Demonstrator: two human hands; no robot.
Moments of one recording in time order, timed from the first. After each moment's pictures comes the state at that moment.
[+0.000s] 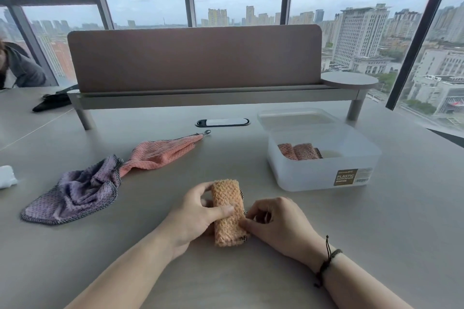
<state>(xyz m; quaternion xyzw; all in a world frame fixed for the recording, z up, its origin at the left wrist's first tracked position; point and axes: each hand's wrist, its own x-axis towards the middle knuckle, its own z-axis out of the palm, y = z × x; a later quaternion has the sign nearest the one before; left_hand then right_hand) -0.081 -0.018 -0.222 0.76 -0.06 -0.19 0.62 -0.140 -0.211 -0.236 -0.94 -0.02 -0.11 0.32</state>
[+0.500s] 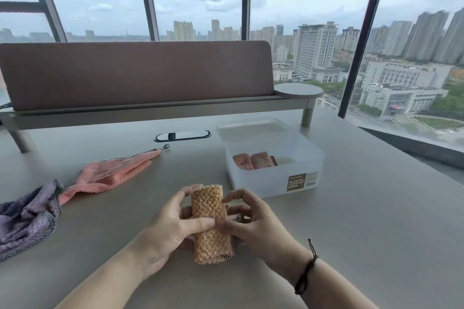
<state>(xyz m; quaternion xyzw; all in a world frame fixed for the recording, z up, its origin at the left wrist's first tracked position) -0.087 -0.053 -0.214 0.66 -0.16 -0.27 0.69 -0.161 -0.234 -0.221 -0.70 0.02 -0.04 0.71</state>
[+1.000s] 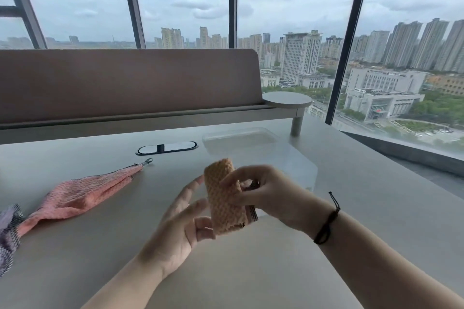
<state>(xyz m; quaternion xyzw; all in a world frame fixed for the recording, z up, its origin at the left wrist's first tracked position) -0.051 -0.113 -0.219 0.49 -0.21 -0.28 0.80 -0.129 -0.297 -0.142 -0.81 -0.01 -0.04 0.58</state>
